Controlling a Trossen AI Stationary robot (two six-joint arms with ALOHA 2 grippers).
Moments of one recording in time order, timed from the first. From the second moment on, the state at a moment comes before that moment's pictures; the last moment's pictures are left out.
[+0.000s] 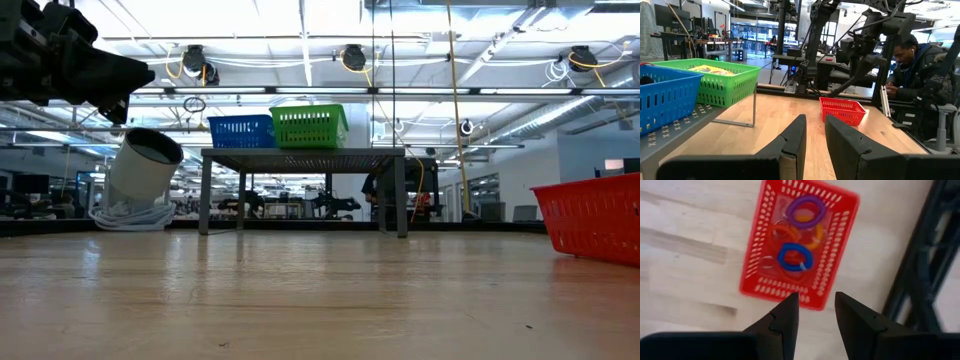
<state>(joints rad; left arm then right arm) 0.05 0.01 0.02 0.08 0.07 -0.11 0.70 1.68 1.55 -1.59 0.03 1.97</state>
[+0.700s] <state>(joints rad) 0.05 0.01 0.02 0.08 0.07 -0.11 0.75 1.54 1.25 -1.47 0.02 2.19</state>
